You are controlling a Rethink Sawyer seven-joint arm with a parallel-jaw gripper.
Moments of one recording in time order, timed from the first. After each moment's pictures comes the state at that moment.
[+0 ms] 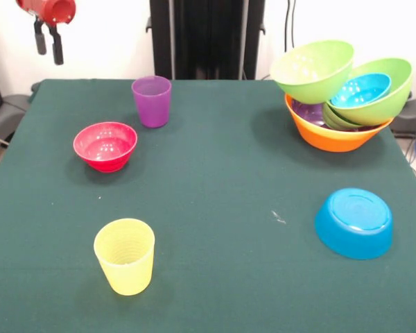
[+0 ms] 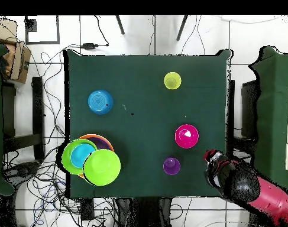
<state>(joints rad) -1.00 -0.88 0.24 2.00 -0.36 0.36 2.05</state>
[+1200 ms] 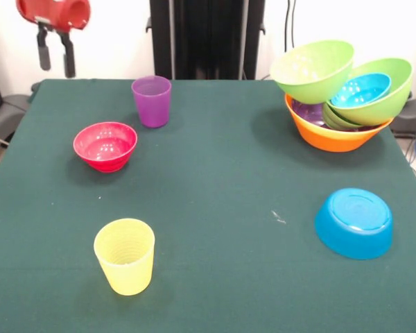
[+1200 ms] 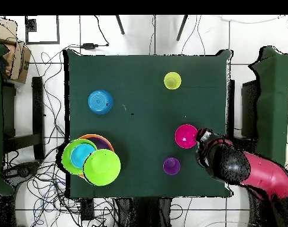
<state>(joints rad) -0.94 -0.89 0.38 1.93 -0.38 0.38 2.05</state>
